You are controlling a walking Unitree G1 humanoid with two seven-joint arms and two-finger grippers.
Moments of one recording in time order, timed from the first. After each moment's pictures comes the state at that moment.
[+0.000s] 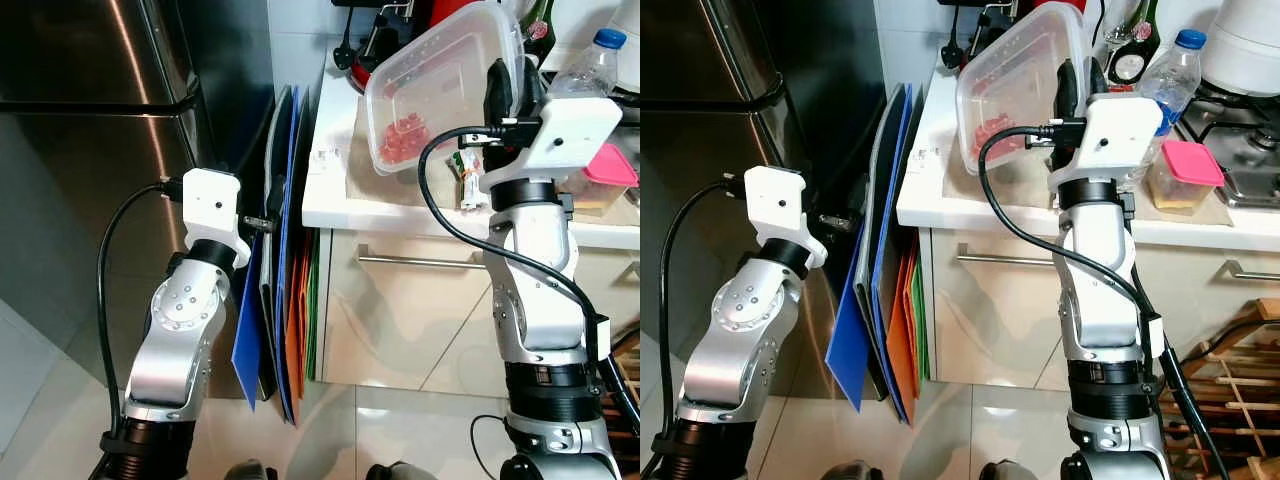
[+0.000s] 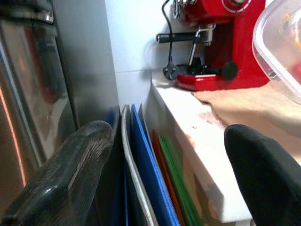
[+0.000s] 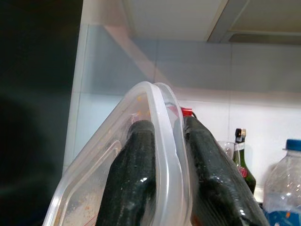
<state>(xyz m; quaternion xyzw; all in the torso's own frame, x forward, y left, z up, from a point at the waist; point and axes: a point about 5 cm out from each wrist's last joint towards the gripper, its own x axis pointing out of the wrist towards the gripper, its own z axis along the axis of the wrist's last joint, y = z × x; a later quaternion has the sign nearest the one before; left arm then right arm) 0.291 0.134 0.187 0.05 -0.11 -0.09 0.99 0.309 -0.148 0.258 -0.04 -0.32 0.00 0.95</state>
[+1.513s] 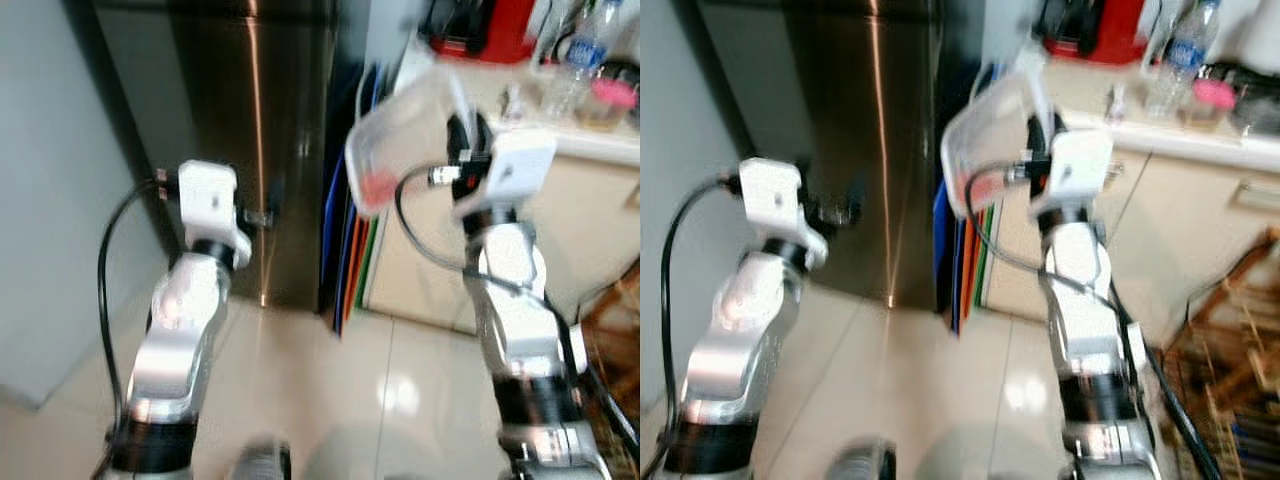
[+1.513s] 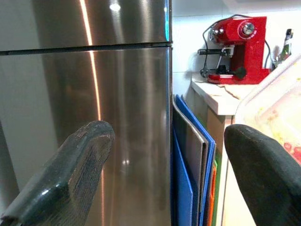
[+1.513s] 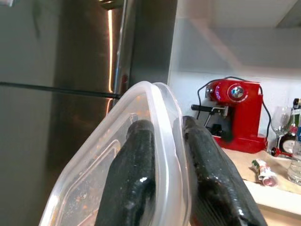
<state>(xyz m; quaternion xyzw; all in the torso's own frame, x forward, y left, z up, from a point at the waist) 0.293 0.139 0.188 0.03 -0.11 -0.09 0.99 0.318 -0.131 0.211 -0.04 -0.22 0.05 0.97</state>
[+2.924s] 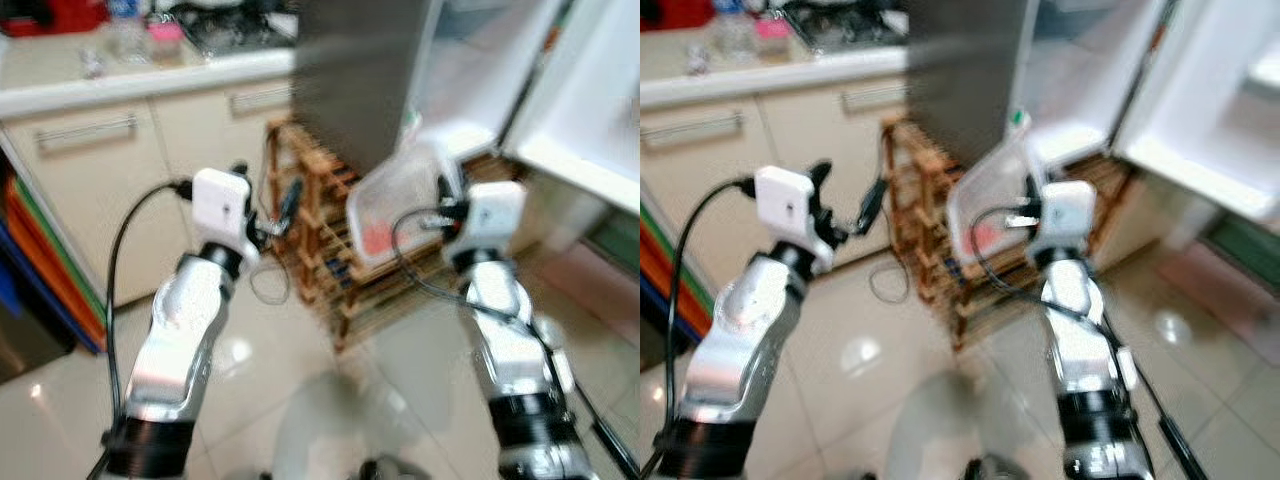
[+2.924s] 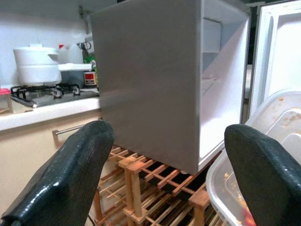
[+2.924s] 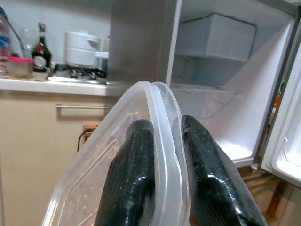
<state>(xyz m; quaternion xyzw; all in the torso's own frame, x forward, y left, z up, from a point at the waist) 0.291 0.127 0.187 0.03 -0.12 -0.15 0.98 0.316 -0.137 0.156 -0.04 -0.13 0.06 0.99</state>
